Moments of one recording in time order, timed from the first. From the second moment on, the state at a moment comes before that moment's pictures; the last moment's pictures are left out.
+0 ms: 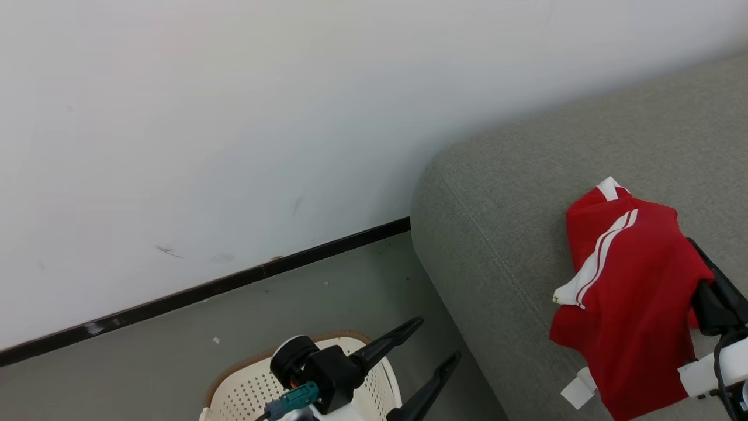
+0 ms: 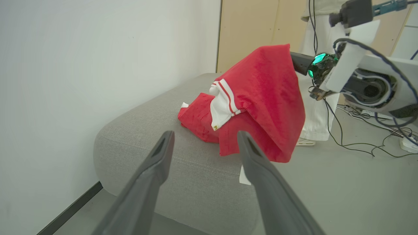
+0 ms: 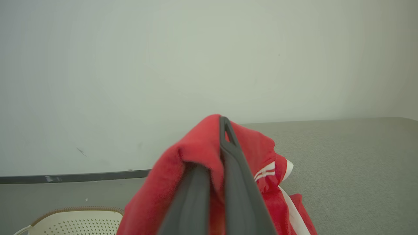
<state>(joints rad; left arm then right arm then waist) -0.30 0.14 -0.84 0.08 -0.54 -0.10 -0.20 0.02 -0.35 -0.05 -0.06 0.25 0.12 -0.19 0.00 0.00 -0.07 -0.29</state>
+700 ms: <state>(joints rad) -0.30 0.17 -0.80 0.06 -0.48 -0.06 -0.22 -0.46 -0.55 -0.09 0.00 0.37 0.12 -0.02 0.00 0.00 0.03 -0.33</state>
